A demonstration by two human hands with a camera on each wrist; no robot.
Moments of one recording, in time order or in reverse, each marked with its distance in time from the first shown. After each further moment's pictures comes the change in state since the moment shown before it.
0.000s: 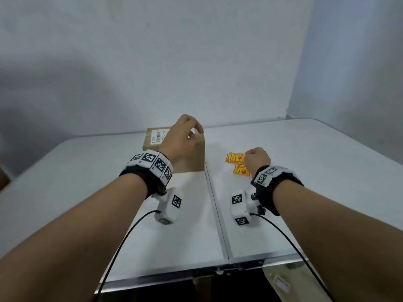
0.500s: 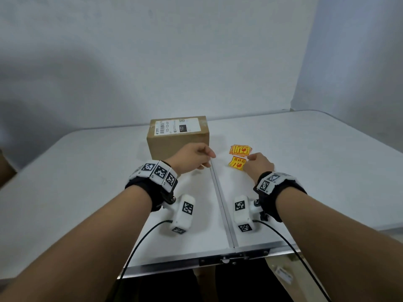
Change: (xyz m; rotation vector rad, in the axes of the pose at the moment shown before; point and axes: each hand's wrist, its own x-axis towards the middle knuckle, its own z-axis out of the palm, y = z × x) left_hand -0.043 -0.004 0.022 -0.417 -0.381 -0.439; right_hand -0.015 0.028 0.016 -0.179 -0.083 0.074
